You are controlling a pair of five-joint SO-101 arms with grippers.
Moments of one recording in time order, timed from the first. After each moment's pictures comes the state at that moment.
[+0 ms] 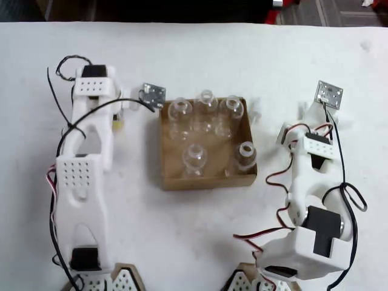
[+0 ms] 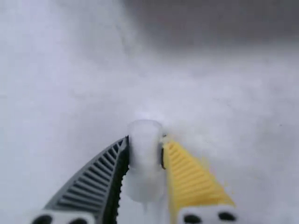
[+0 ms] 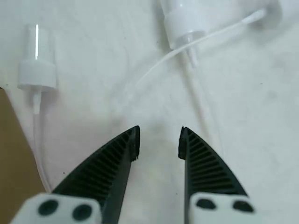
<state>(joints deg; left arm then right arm) -8.3 55.8 -47.9 85.8 -90.9 14.2 1.5 35.5 29.3 -3.3</state>
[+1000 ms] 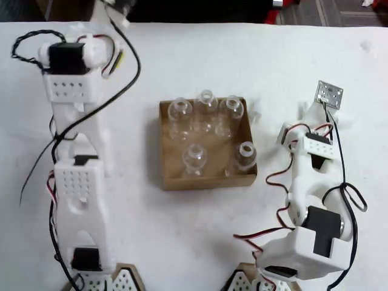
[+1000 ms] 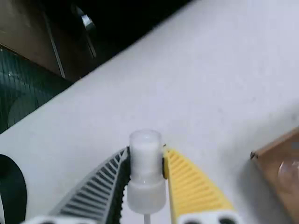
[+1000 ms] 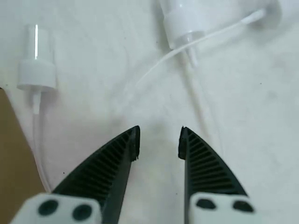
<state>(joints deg) -4.7 45.1 -92.4 101.9 -24.7 14.2 1.5 35.5 29.3 -3.3</state>
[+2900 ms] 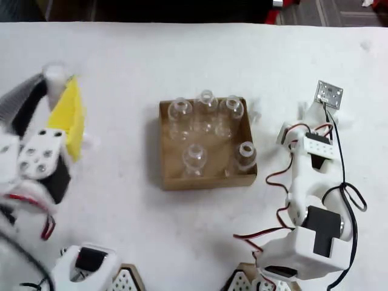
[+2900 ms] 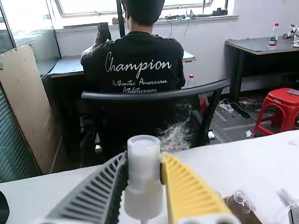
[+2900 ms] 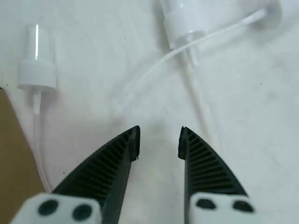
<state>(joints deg) 5.5 -39.9 -35.3 93.4 -1.6 14.2 1.5 35.5 29.3 -3.3</state>
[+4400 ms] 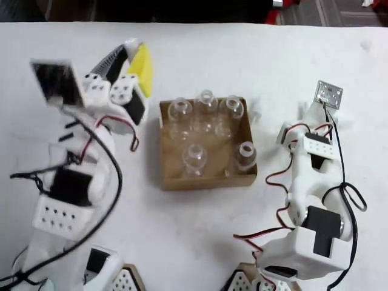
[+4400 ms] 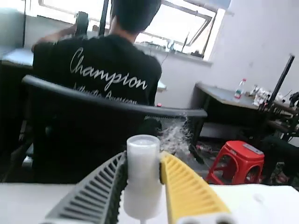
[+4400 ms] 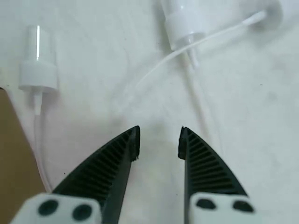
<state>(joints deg) 9.9 -49.9 38.8 19.6 15.5 14.2 1.5 35.5 29.1 -3.3</state>
